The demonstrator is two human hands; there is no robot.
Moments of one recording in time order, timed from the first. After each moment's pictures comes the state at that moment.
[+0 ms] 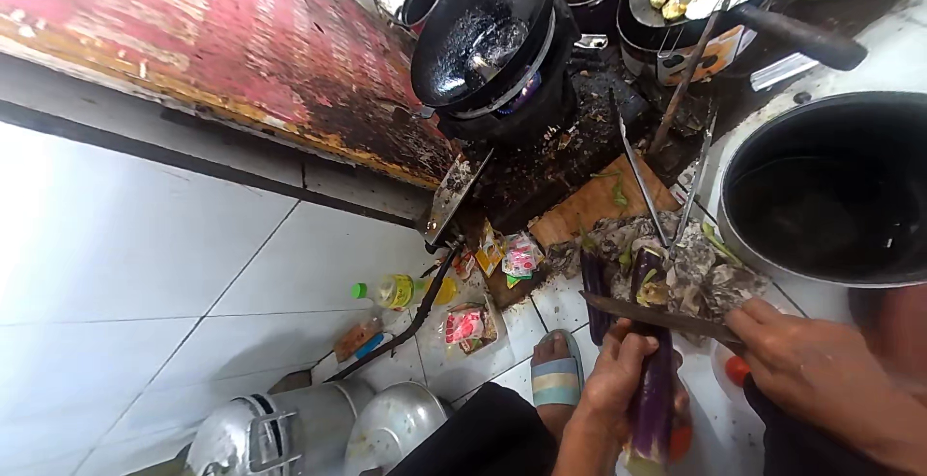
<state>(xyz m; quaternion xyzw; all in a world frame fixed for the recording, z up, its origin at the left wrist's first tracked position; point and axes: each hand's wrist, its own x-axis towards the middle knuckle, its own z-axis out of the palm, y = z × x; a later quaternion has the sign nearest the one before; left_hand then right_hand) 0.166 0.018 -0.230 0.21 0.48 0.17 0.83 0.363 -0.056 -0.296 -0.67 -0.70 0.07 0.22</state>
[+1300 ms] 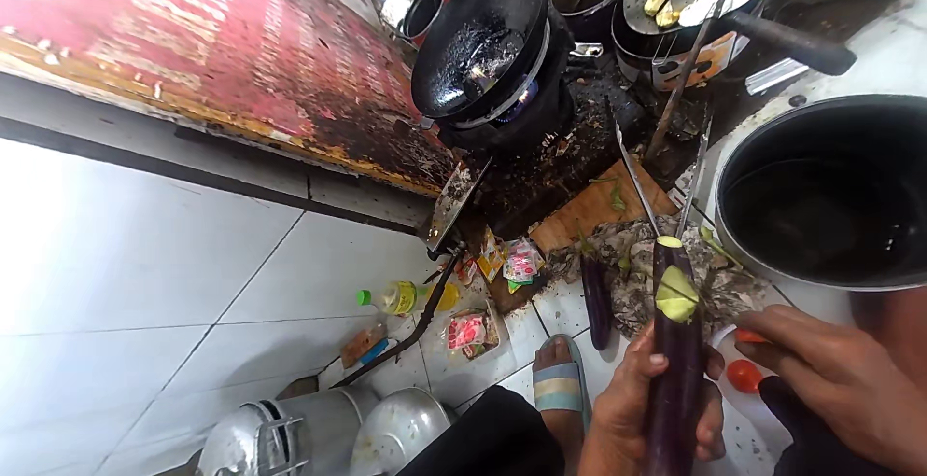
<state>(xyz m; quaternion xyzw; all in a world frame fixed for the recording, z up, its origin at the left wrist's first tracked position) 0.172 0.002 -0.247 0.14 0.18 0.22 0.95 0.381 -0.070 -0.301 -0.64 -0.60 0.24 0.42</state>
